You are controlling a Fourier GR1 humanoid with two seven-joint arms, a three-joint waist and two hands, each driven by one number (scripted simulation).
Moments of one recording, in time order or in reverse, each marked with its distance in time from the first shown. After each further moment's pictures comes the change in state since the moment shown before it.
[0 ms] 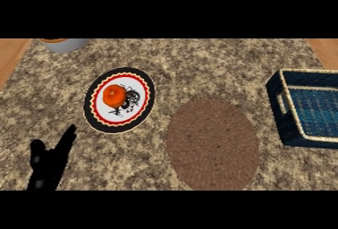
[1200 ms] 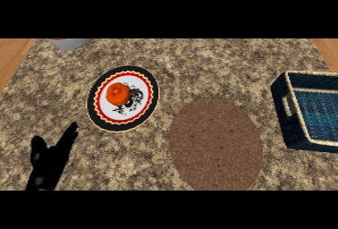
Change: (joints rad) left arm -0.019 -0.009 0.020 -0.004 -0.013 -0.045 0.018; right arm 0.145 -0.085 -0.276 0.523 -0.213 -0.030 -0.420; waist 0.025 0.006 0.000
